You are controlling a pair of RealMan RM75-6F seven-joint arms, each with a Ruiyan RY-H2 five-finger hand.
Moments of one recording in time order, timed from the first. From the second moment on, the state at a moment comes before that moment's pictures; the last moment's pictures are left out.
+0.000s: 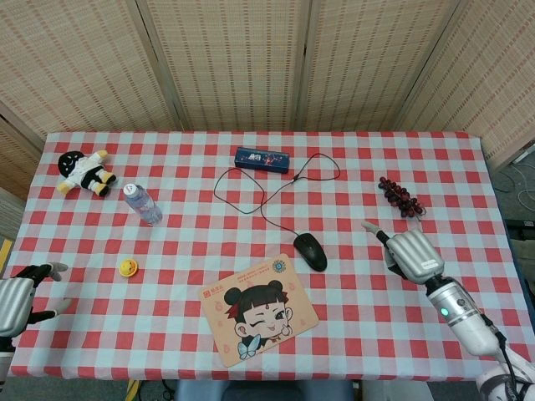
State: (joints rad) left arm -0.13 -1.15 -0.03 -1.46 1.52 1.46 -0.14; right arm 0.45 -1.13 0.12 -1.64 -1.51 0.99 -0.12
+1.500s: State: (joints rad) left arm -0.12 -1.12 -0.06 -1.45 1.44 1.43 -0.18; right arm 0.86 -1.31 0.04 -1.66 -1.03 0.65 -0.52
